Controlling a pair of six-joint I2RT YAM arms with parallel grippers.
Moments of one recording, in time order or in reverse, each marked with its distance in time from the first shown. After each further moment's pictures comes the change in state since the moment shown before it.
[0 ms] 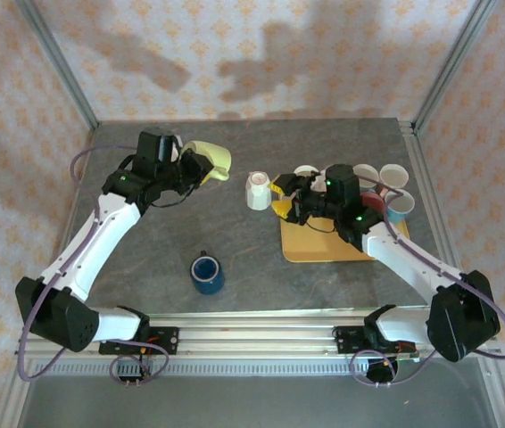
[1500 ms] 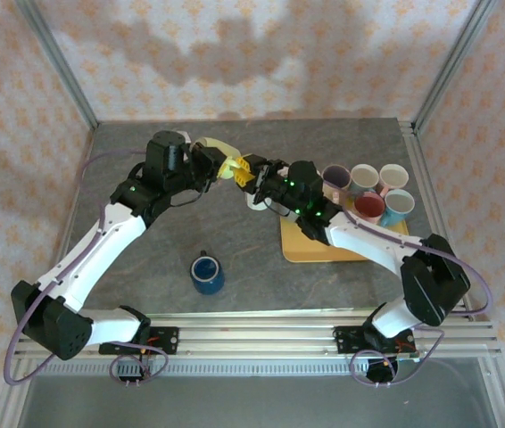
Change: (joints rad) left arm -0.130 -0.040 -0.048 0.217 -0.117 -0.240; right arm 0.223 0.252 0.154 0.426 0.373 0.469
